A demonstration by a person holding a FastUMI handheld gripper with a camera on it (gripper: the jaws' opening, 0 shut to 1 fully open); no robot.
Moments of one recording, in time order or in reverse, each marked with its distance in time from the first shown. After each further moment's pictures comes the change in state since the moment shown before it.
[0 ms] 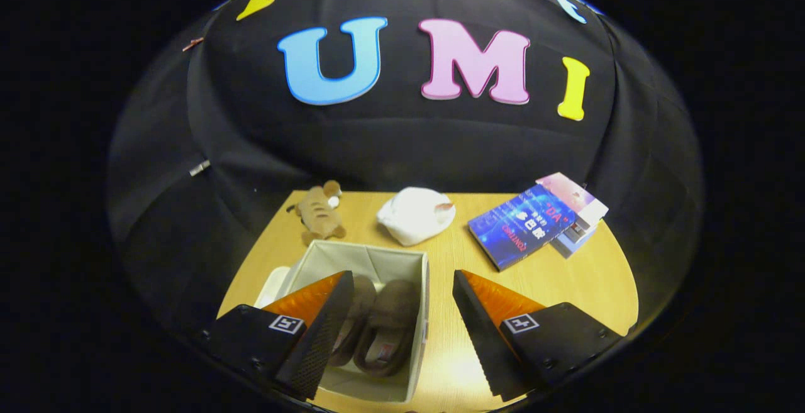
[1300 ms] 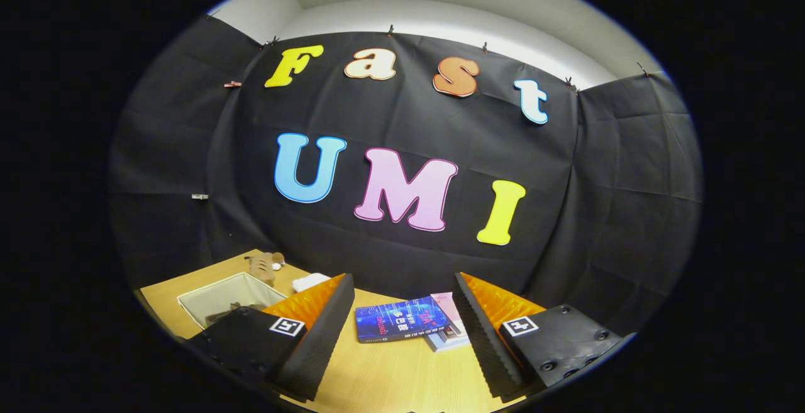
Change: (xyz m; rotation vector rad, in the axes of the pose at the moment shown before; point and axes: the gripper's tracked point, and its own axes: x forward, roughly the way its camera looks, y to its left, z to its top) arm -0.163 -0.239 0.106 -0.262 -0.504 -0.034
